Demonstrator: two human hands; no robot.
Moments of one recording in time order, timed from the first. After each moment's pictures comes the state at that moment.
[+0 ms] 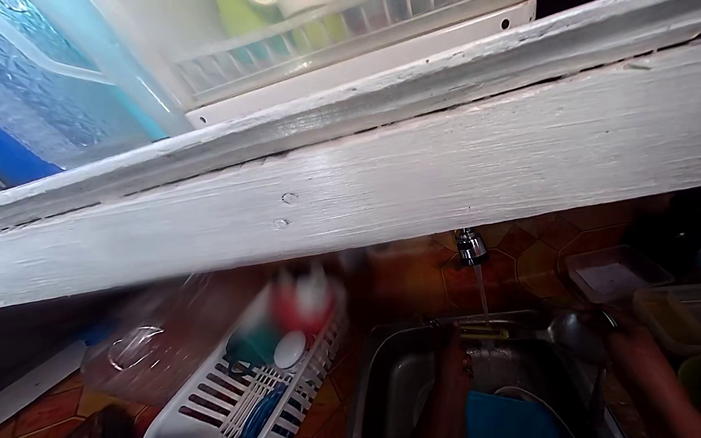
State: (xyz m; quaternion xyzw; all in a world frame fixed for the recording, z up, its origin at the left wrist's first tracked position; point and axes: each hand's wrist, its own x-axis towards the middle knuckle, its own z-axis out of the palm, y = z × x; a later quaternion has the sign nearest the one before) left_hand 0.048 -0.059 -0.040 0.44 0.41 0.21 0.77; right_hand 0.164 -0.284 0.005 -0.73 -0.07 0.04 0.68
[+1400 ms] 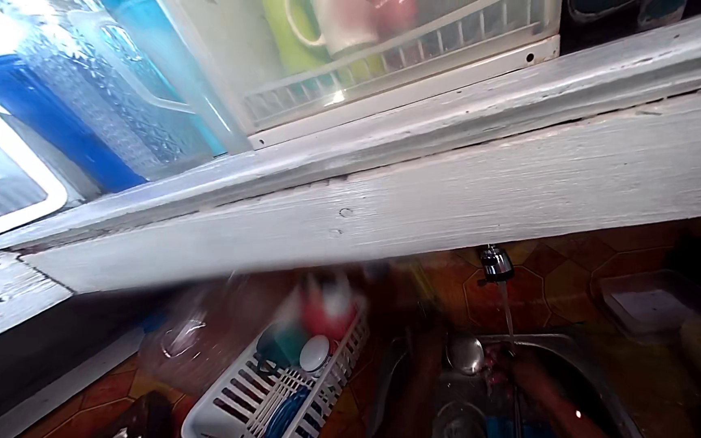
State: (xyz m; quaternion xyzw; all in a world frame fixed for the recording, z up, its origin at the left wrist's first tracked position) left_hand 0.015 -0.001 0.057 0.66 0.34 0.34 0.58; right_hand 0.113 -0.146 -0.039 -0.60 -0.10 0.40 0.69
